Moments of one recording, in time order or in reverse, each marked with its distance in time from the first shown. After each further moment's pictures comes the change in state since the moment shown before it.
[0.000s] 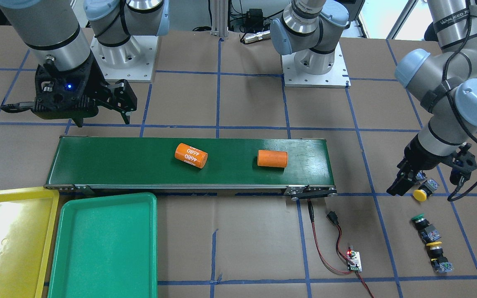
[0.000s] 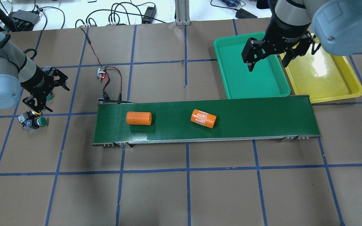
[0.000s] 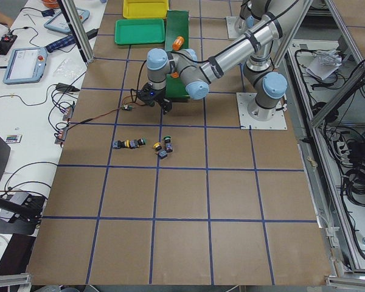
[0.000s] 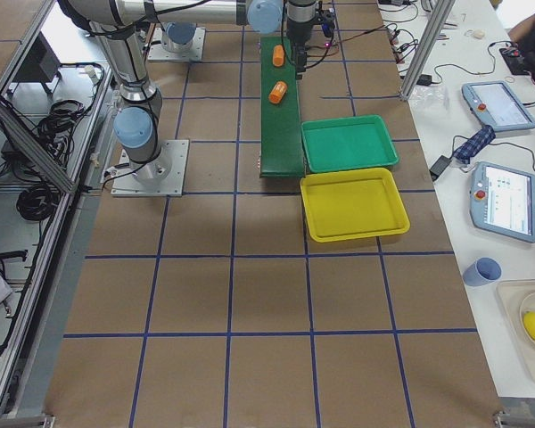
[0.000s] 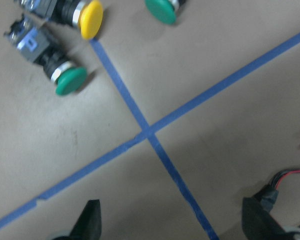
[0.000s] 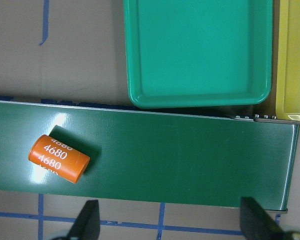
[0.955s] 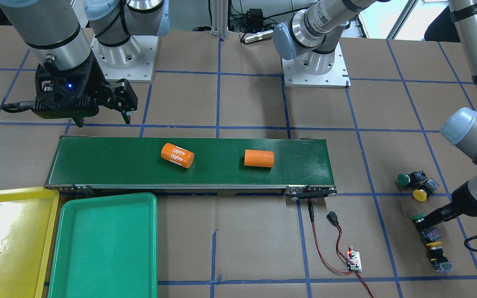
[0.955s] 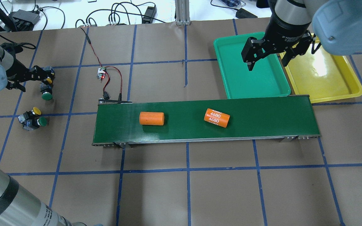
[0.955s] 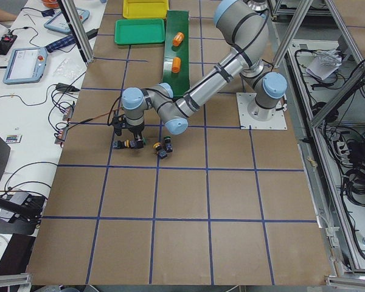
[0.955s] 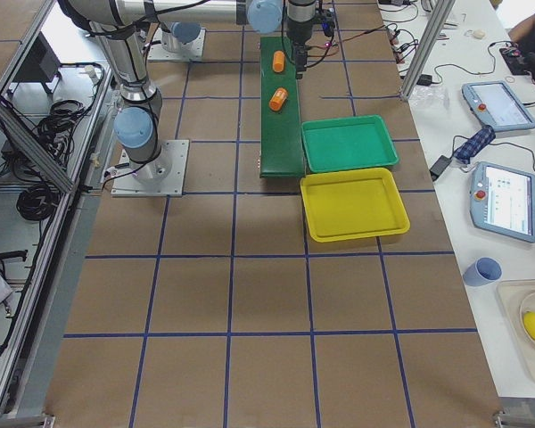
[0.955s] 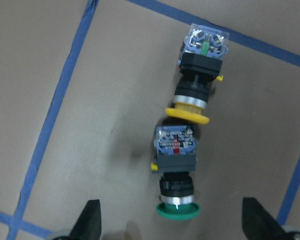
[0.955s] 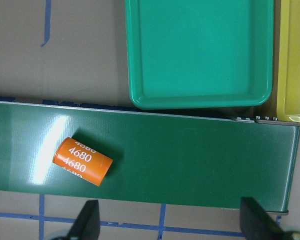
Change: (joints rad) left arm 0.111 -0.329 0.291 0.040 0.001 0.715; right arm 0.001 0.000 -0.001 -0.004 0.004 -0.003
